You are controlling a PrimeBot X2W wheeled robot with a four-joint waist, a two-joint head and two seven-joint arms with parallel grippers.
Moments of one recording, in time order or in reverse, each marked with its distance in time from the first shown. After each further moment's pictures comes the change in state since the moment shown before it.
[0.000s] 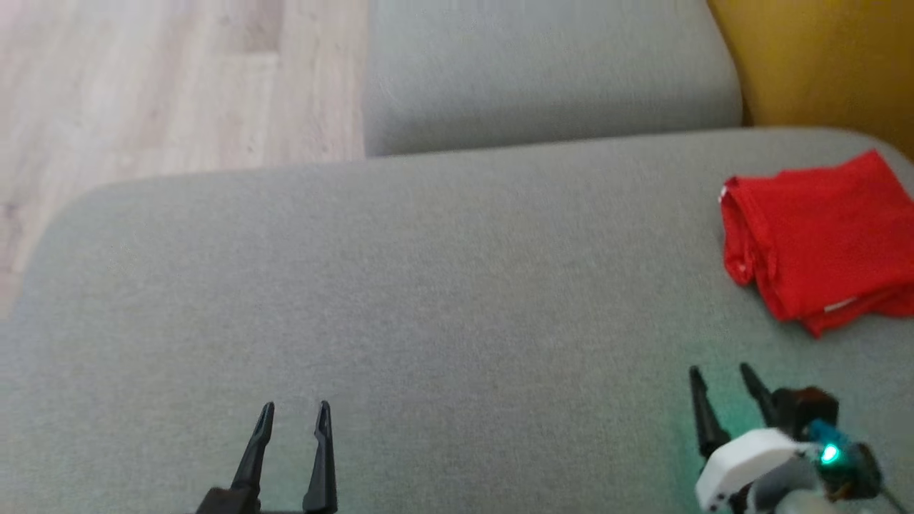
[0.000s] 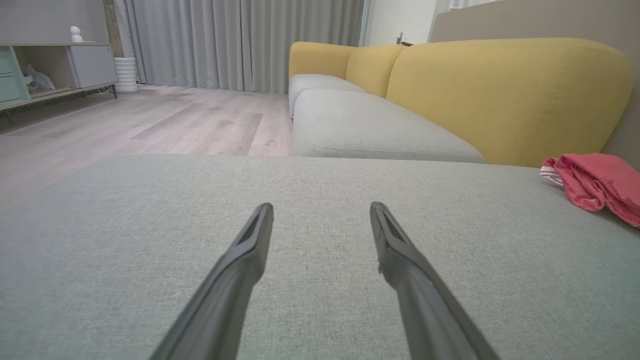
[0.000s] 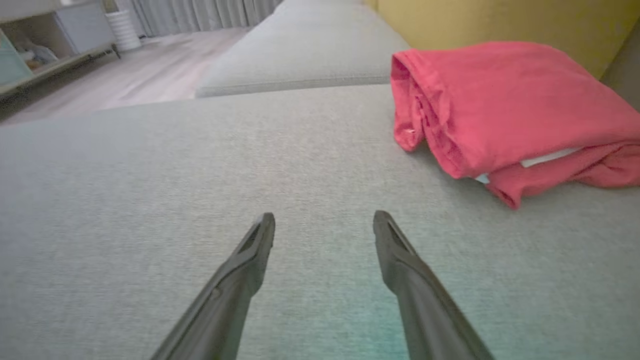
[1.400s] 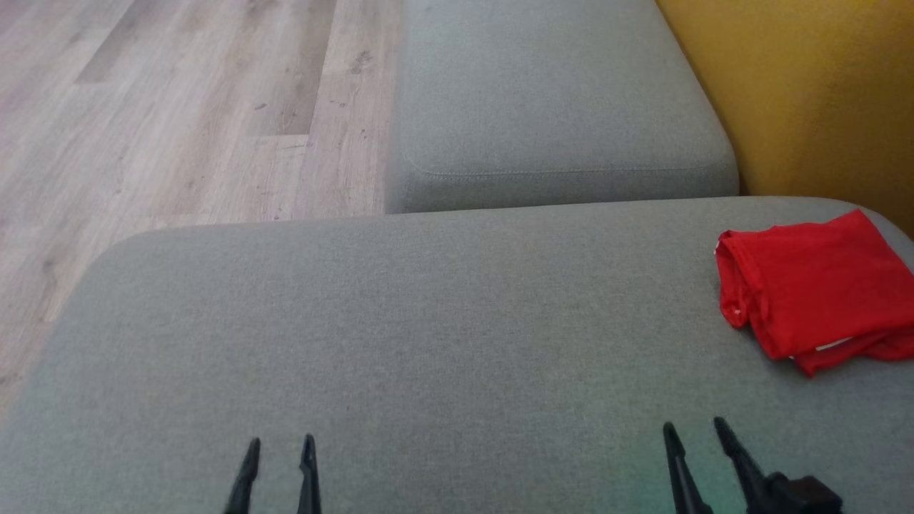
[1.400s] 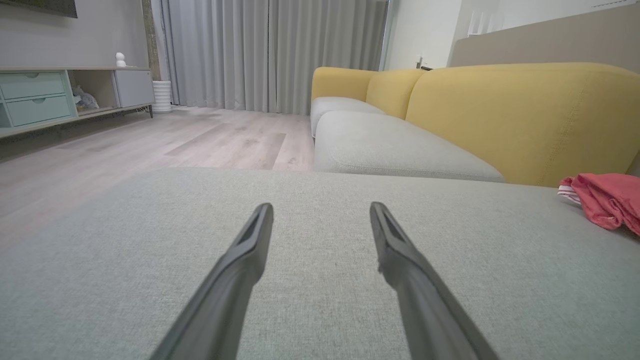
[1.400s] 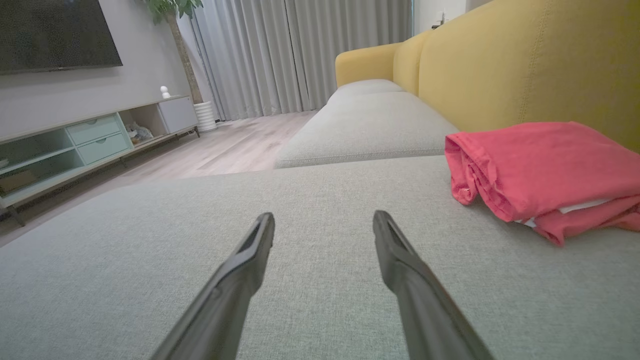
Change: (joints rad) left arm 0.065 0.002 0.031 0.018 0.002 0.018 0.000; right arm 0.288 0.014 0.142 -0.285 0.099 0.000 -0.138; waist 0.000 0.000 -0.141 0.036
